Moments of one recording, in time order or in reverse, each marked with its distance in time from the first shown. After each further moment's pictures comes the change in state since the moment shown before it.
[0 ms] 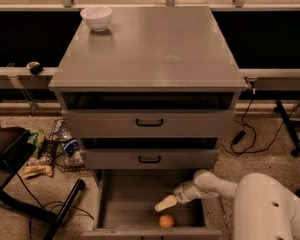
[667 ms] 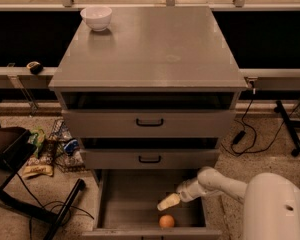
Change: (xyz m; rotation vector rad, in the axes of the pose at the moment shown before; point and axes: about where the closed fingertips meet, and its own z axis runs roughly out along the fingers) arm -0.009 0.014 -0.027 -0.024 -0.005 -0.022
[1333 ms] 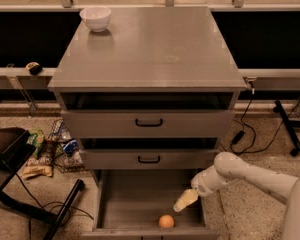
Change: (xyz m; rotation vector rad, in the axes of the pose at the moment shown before) arm -0.004 0.055 -0.134 0.001 0.104 -0.147
